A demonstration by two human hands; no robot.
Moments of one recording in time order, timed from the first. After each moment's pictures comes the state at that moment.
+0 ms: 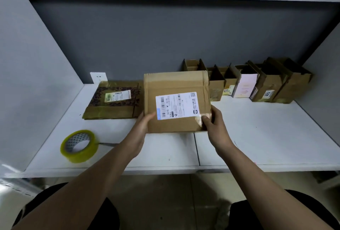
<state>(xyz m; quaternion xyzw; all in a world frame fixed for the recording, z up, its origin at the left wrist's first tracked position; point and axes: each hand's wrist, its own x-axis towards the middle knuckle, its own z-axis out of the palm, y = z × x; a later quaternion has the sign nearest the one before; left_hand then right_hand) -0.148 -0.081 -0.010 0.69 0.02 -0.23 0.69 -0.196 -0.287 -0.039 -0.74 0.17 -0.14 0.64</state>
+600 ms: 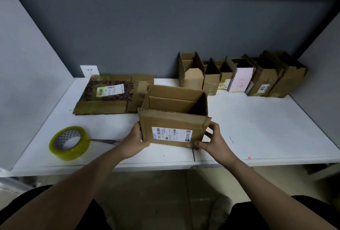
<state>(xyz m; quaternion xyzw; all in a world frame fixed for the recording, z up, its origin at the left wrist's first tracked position) -0.125 -0.060 -0.086 0.87 -0.14 -0.23 0.42 -0.229 -0.309 -0.083 -0.79 0.14 -0.02 0.59</state>
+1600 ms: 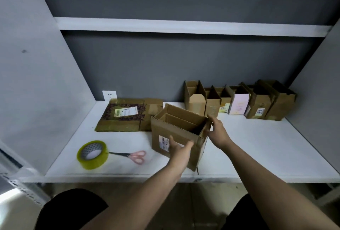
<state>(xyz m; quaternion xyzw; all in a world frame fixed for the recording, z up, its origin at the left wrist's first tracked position) -0.230 -0.146 0.000 0.72 0.04 -0.20 0.66 -0.198 -0.313 -0.006 -0.89 0.16 -0.08 0.41</state>
